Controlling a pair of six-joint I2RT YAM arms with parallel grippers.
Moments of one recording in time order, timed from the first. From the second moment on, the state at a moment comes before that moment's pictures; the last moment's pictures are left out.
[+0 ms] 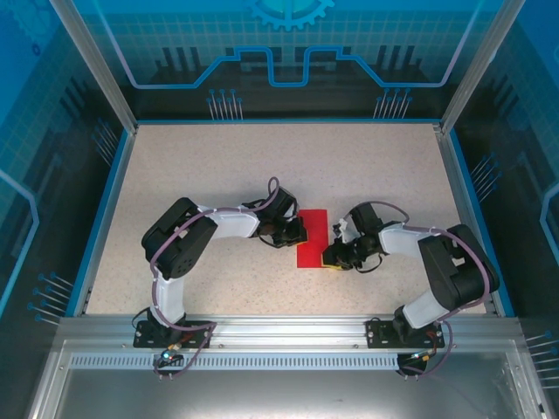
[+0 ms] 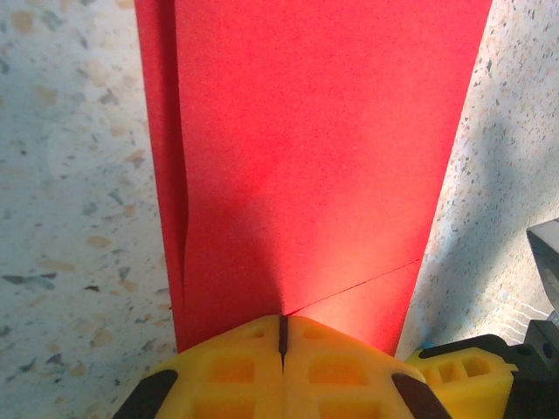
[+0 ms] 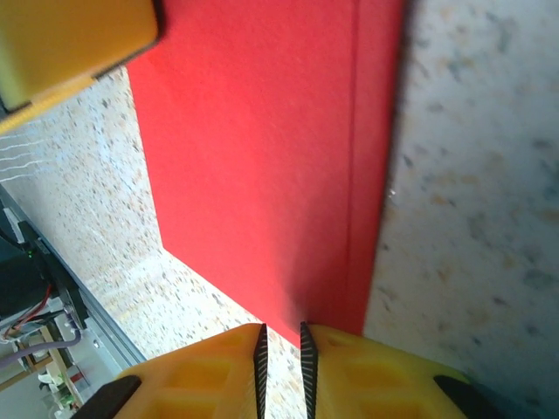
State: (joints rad) left arm -0.67 1.95 1.08 -0.12 0.42 -0.92; right arm 0.34 1.54 0.58 -0.35 -0.69 0.46
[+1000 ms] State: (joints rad) left arm -0.67 1.95 1.08 -0.13 0.44 -0.92; right arm 0.28 1.63 0.73 -0.40 -0.65 0.48
